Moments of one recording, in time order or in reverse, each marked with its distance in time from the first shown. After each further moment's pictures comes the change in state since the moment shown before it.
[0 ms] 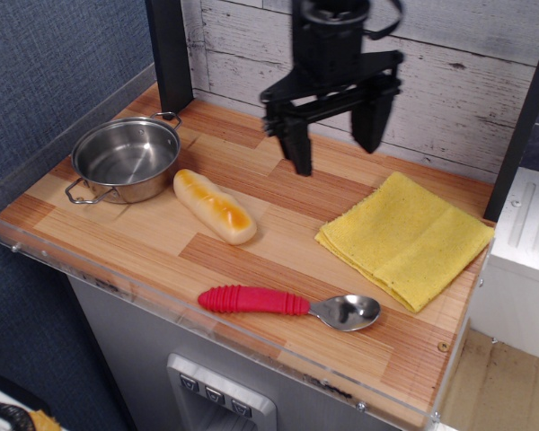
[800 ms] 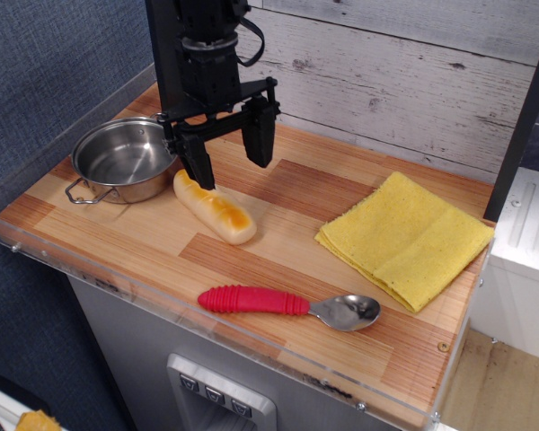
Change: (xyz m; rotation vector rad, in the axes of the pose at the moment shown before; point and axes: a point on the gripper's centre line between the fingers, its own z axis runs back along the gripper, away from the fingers) arm 0.063 0.061 -0.041 0.091 0.141 0.149
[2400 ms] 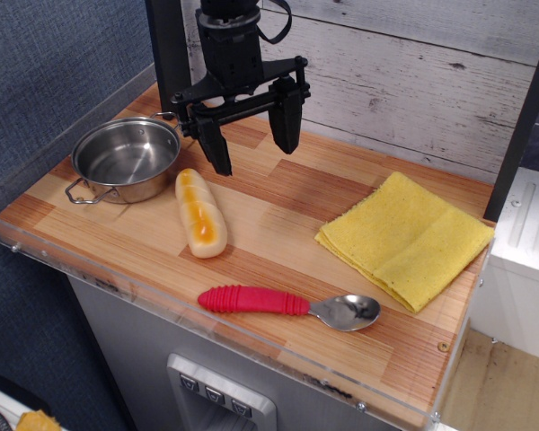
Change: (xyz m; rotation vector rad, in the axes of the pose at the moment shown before) arm -0.028 -0.010 0.026 -0.079 -0.029 -0.177
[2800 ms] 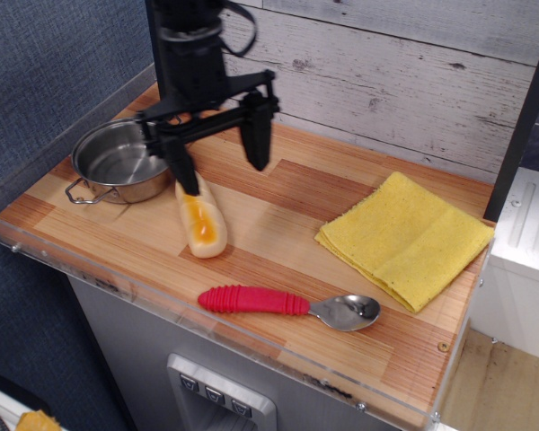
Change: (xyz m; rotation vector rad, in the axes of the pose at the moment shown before) arm -0.011 0.036 0.005 0.003 0.024 0.068
